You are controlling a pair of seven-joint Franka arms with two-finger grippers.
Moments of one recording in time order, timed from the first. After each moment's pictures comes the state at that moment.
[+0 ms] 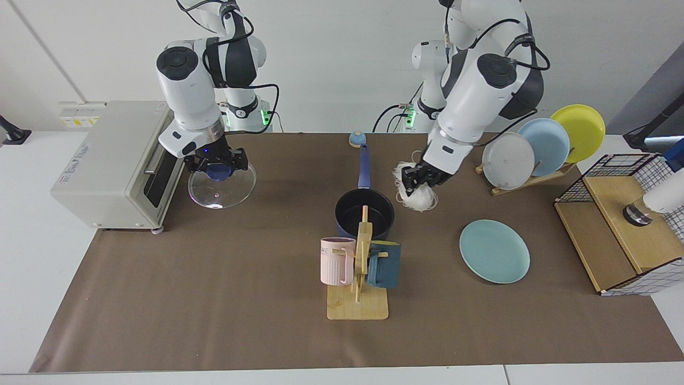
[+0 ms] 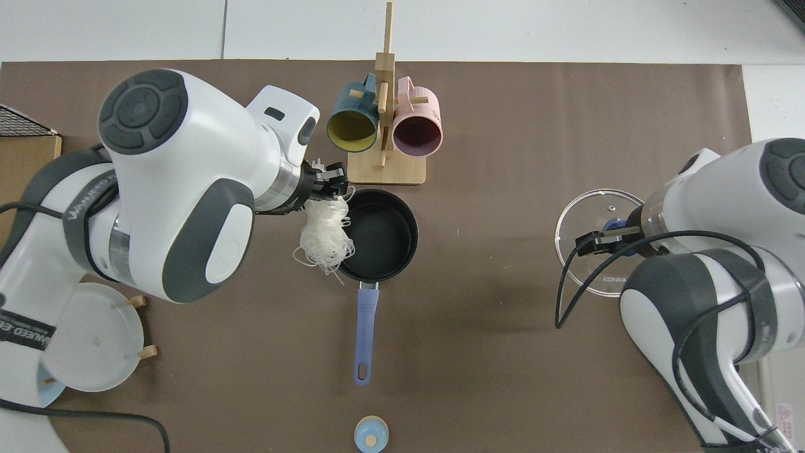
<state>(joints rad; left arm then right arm) -0.09 0.22 -0.37 -1.61 -0.11 1.94 -0.63 0.02 -0.02 0.10 -1.94 -0.04 1.86 0.07</state>
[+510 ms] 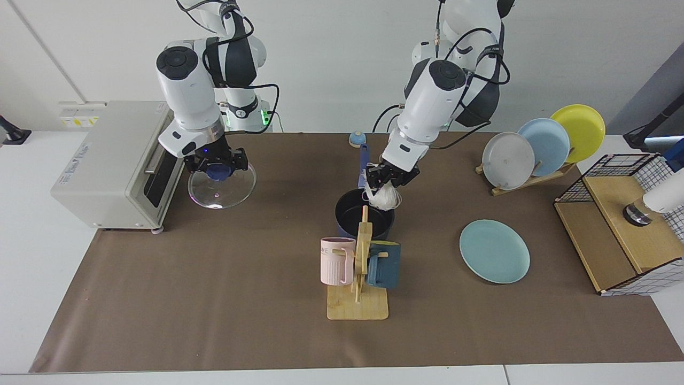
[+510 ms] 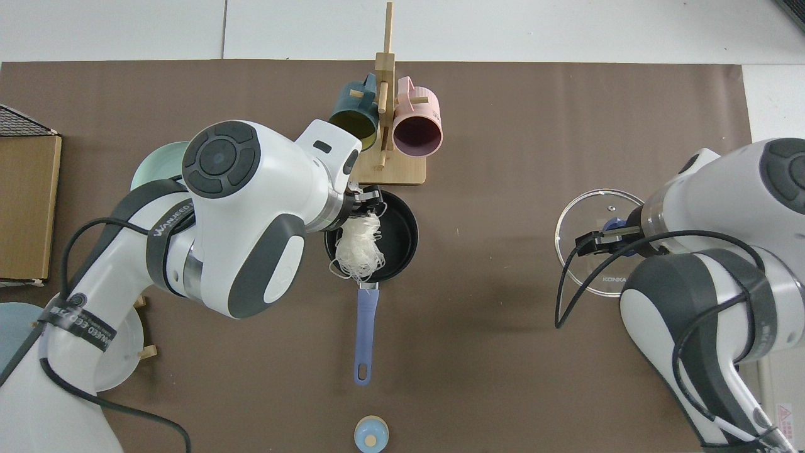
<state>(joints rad) -0.09 0.26 -0.43 -1.73 -0.11 2.13 -0.65 0.02 -0.02 0.10 -1.94 -0.04 1.86 0.07</state>
